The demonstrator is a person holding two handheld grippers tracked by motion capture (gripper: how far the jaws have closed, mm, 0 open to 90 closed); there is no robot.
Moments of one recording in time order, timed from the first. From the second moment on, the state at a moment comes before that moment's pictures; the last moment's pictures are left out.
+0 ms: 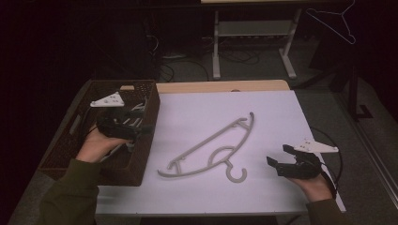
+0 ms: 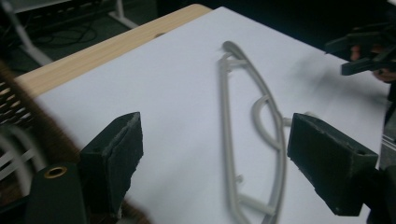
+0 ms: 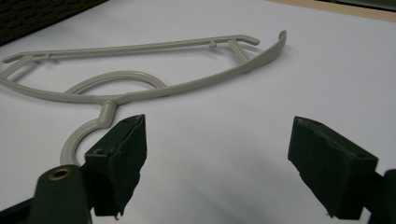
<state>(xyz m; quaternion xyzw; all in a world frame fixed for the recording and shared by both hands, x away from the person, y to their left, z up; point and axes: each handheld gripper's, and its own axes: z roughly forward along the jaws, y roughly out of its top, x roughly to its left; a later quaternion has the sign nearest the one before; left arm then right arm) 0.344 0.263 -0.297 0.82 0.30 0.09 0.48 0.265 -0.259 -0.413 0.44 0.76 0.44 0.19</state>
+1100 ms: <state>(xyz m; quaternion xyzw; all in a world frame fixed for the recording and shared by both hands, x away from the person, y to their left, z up) 0.326 0.129 -0.382 0.87 0.22 0.04 0.44 0.265 -0.240 -0.412 0.41 0.78 0.45 0.16</state>
